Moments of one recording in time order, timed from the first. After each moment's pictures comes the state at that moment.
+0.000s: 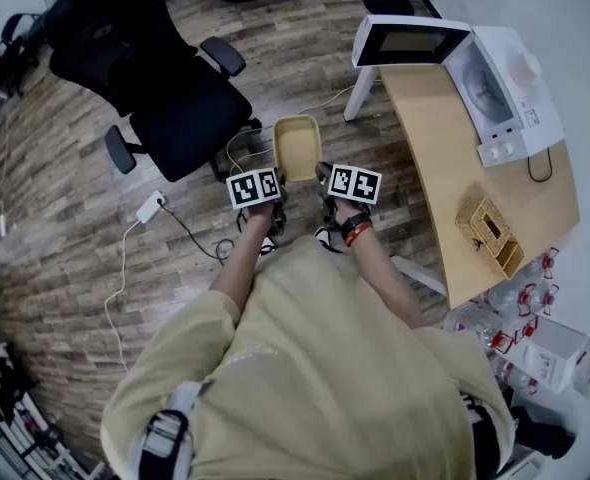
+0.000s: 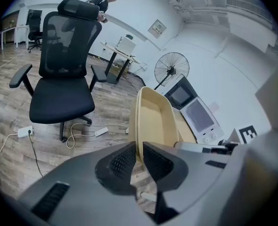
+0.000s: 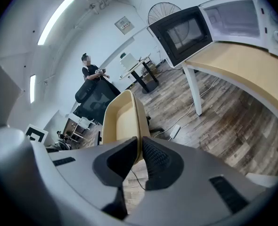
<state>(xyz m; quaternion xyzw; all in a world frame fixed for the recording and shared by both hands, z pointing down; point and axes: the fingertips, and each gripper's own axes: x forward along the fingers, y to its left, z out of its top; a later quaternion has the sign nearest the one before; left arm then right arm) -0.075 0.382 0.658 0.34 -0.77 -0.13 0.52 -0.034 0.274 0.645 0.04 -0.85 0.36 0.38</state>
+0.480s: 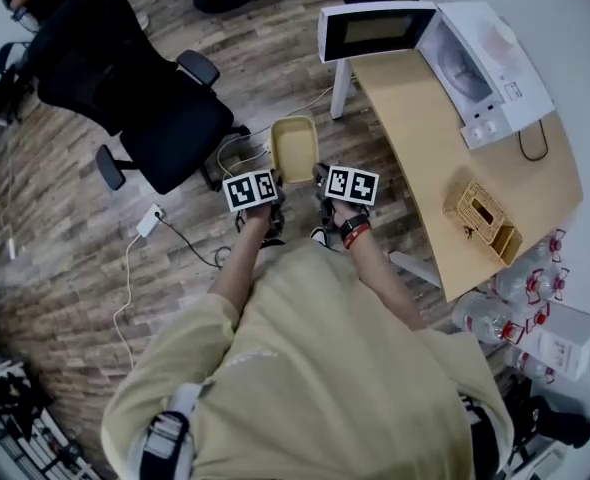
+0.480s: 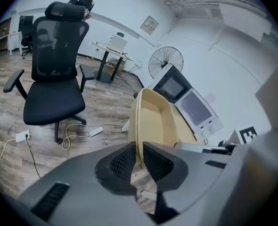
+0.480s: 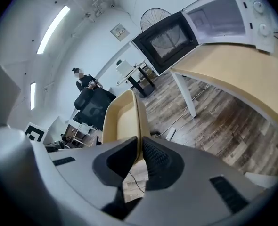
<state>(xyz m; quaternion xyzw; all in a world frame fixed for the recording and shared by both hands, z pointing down) -0.036 0.313 0.655 0.35 -0.77 -0.10 0.52 0.012 0.207 0.646 0.05 -0.85 0.38 0.36</state>
